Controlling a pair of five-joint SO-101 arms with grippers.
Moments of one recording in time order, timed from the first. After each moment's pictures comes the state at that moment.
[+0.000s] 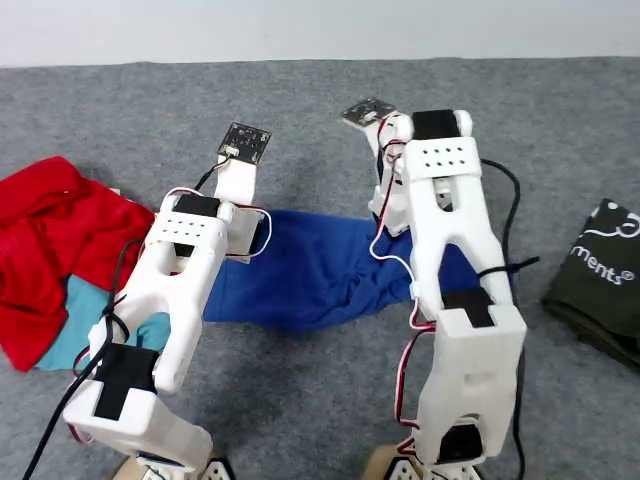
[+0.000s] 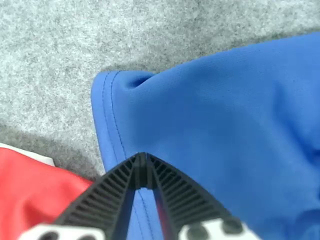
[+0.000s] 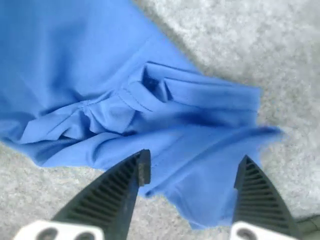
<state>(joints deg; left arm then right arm) 5.7 5.8 21.9 56.4 -0.3 -9.1 28.5 -31.5 100.3 27.4</state>
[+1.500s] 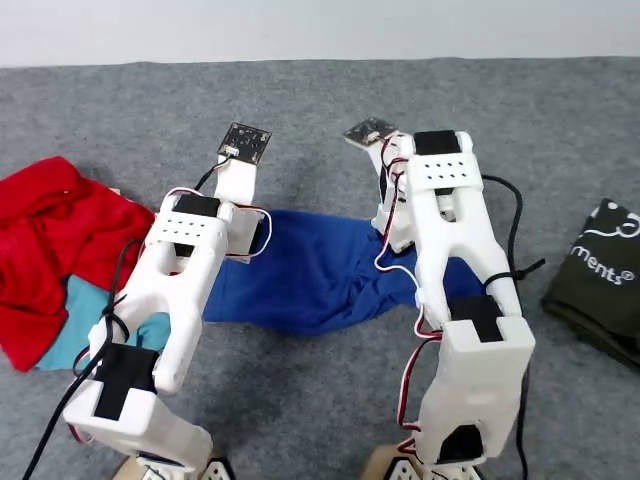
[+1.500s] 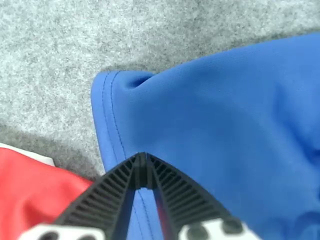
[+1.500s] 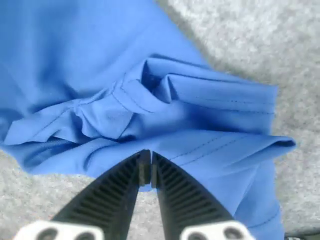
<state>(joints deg) 5.7 5.8 21.9 56.4 -0.3 -9.1 25.1 -17.5 92.2 28.7</state>
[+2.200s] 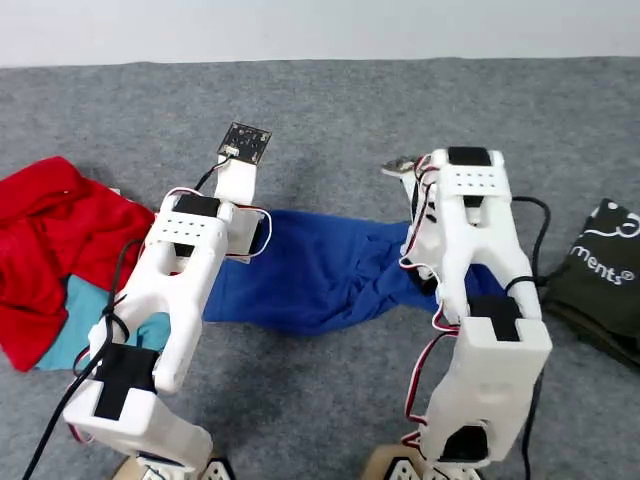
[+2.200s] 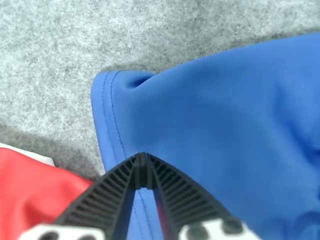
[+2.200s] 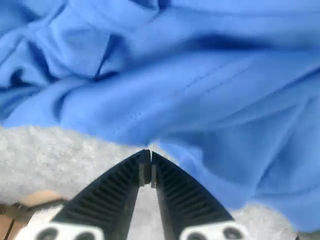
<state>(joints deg) 5.7 5.8 21.9 56.4 -0.3 -2.6 25.1 -7.8 93.6 29.3</state>
